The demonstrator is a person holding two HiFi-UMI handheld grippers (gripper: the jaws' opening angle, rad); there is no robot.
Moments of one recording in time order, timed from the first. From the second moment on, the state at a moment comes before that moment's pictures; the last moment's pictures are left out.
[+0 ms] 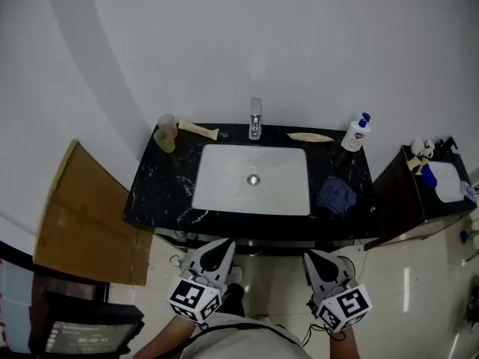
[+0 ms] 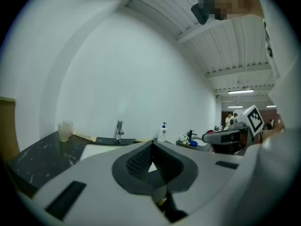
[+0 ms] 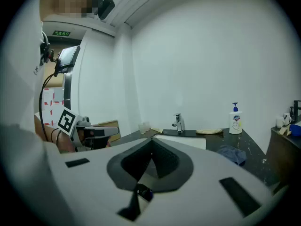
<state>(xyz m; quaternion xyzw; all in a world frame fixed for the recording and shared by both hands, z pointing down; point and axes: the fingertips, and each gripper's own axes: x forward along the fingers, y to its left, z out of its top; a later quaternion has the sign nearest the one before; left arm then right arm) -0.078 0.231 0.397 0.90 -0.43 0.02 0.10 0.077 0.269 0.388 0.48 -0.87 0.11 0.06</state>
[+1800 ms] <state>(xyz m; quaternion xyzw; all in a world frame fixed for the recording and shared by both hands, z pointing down) 0.153 0.041 0.397 0.98 -0.12 0.06 0.12 0.275 0.049 0.561 0.63 -0.70 0.22 0.26</state>
